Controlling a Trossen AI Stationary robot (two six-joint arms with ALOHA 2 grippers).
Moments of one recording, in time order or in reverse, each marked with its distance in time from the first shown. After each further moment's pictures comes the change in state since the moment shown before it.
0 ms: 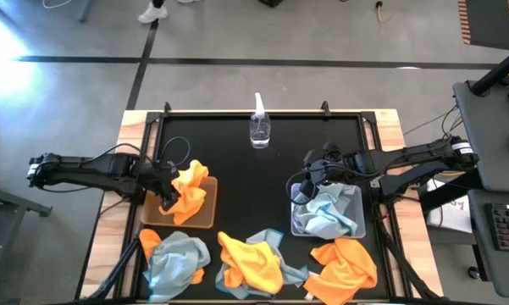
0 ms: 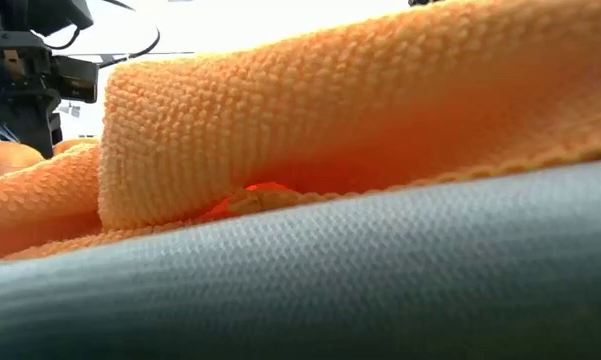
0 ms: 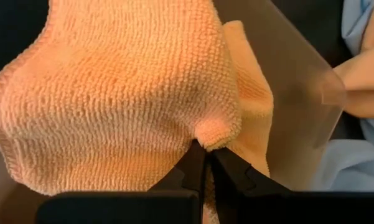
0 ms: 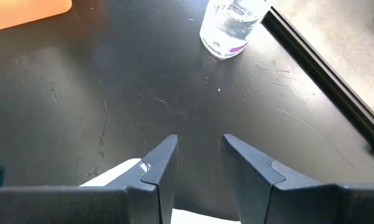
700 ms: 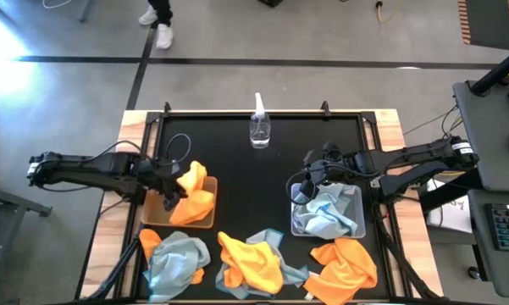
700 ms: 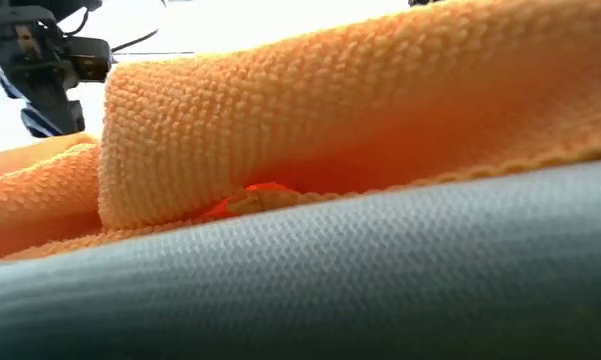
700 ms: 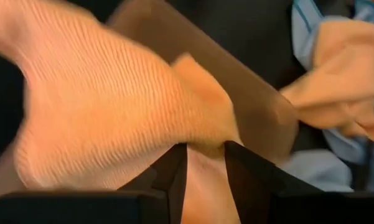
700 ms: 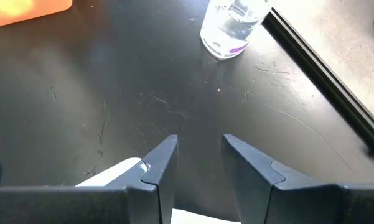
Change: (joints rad) left arm 0.000 0.038 0.036 0.116 0.004 0.084; right arm 0.000 0.000 0.000 0.000 0.000 -0.016
